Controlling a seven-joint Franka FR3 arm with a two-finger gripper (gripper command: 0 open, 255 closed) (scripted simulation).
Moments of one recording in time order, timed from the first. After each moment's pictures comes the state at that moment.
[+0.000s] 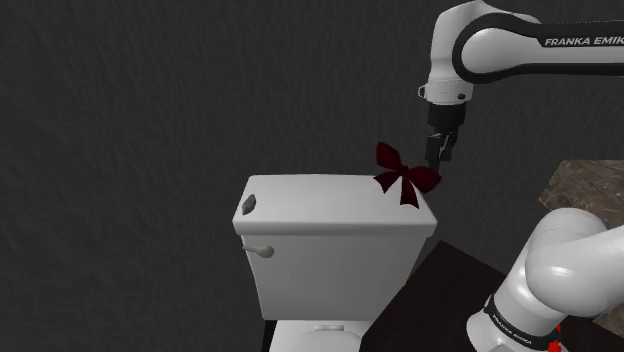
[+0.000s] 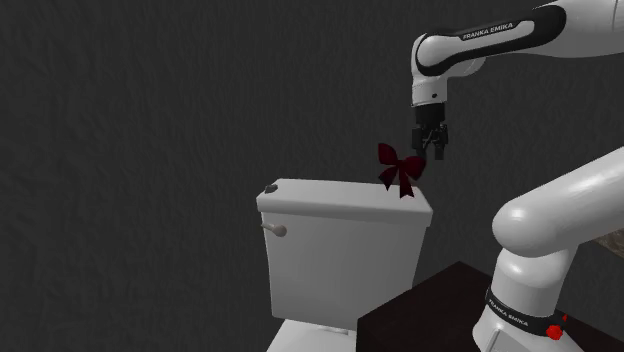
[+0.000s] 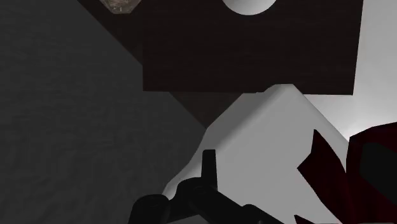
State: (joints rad) arm 0.02 -0.76 -0.07 -2.41 -0.07 1.49 -0.11
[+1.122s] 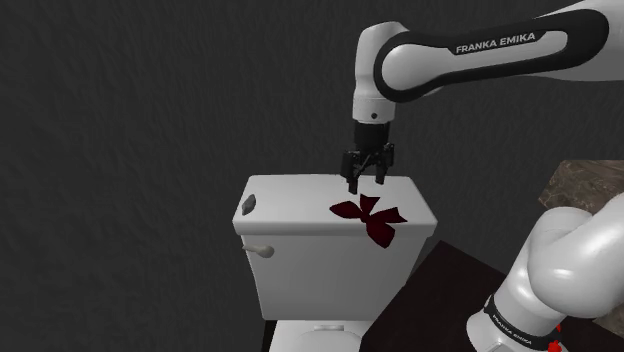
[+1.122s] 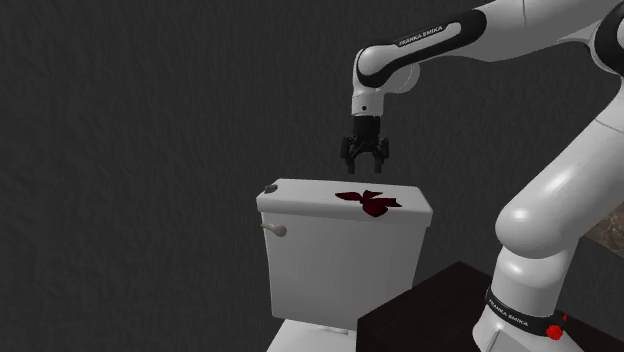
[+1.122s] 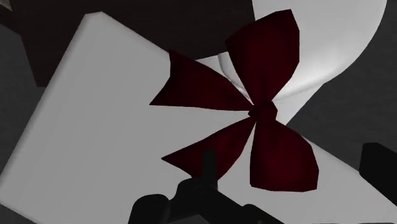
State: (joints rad) arm 0.08 -0.44 0.15 -2.27 0.20 1.72 0.33
